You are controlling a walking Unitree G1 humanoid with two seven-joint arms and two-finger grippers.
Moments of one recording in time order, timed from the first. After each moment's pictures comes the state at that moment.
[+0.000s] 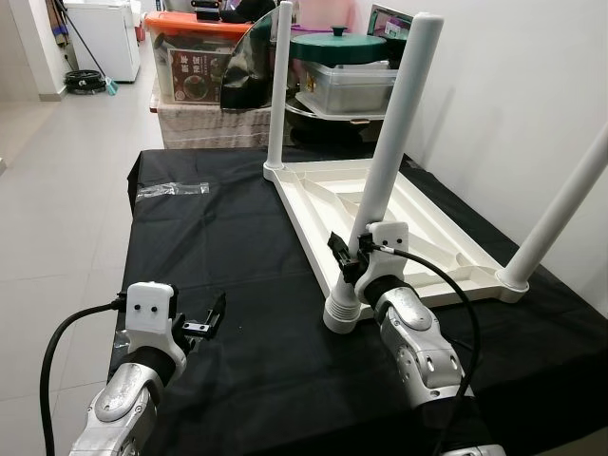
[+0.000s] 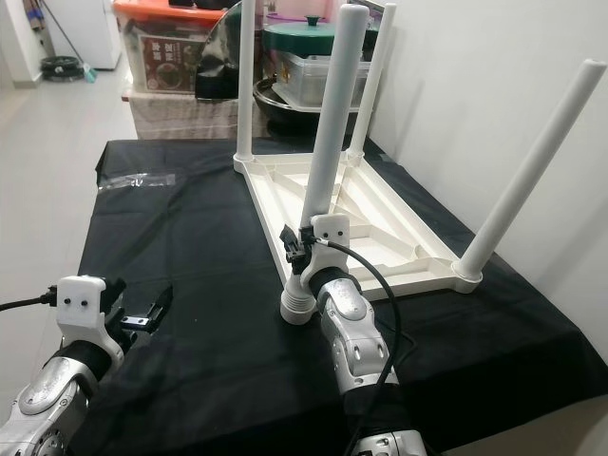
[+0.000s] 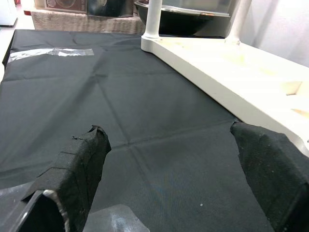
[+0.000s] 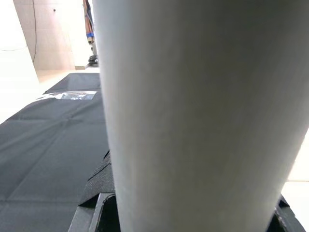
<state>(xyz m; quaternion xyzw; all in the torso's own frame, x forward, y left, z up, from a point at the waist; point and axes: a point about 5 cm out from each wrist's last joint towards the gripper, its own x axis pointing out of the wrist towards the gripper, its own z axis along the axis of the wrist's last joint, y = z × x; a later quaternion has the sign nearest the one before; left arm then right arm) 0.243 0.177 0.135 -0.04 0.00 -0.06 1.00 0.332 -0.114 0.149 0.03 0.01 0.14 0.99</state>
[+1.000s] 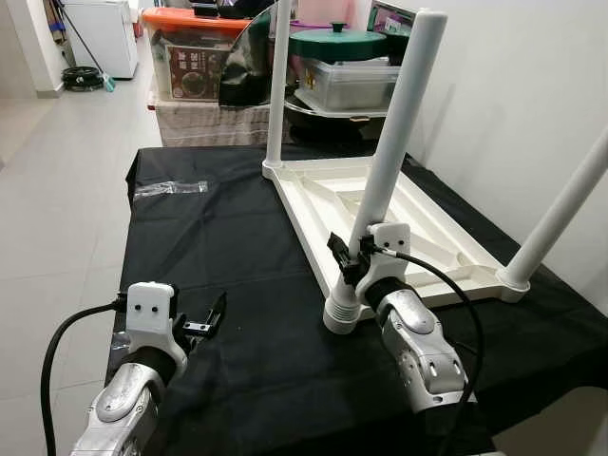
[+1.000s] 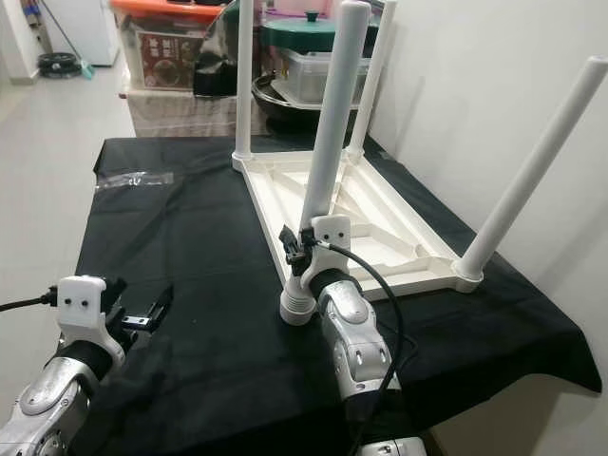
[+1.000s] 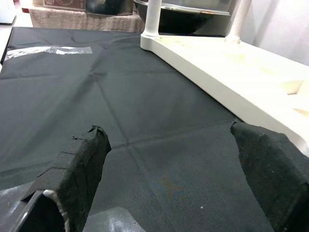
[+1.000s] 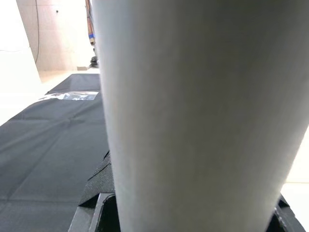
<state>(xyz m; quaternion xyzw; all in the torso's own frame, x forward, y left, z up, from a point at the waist) 0.243 0.177 0.135 -0.05 0.00 -0.06 1.00 0.328 -0.111 0.155 0.03 -0.01 0.14 0.99</state>
